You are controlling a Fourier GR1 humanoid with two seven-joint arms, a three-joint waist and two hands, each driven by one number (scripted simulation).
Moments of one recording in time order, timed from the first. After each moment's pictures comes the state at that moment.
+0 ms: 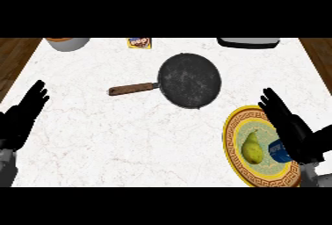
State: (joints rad) left arm -0.13 0.56 -0.04 -1.33 0.32 0.07 0.07; right arm -0.07 -0.51 0.24 -1.53 -0.47 -0.08 0.01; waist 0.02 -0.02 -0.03
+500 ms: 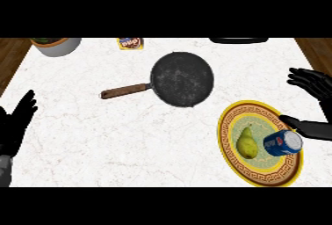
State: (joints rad) left arm -0.09 0.58 -0.04 -1.28 0.22 0.17 0.13; right arm -0.16 -0.67 0.07 -1.54 -0.44 0.02 -0.11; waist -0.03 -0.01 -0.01
